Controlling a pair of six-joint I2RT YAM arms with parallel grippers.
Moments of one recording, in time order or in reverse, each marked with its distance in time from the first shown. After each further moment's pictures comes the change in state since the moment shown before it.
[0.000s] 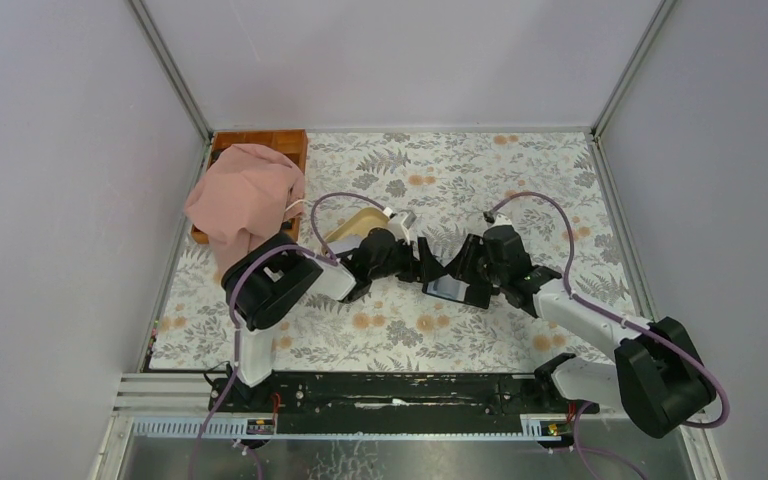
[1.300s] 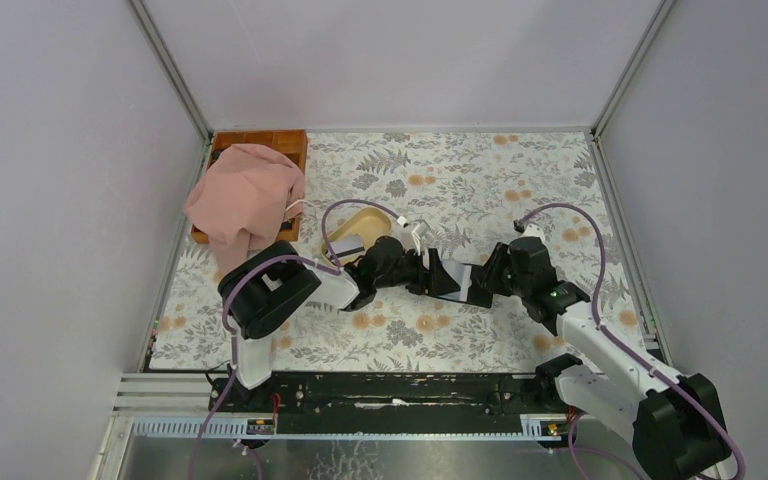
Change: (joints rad) left arm -0.082 -0.056 -0.018 0.011 0.093 -0.084; right arm -0.112 -0.246 -0.079 -0.184 0.093 -0.072
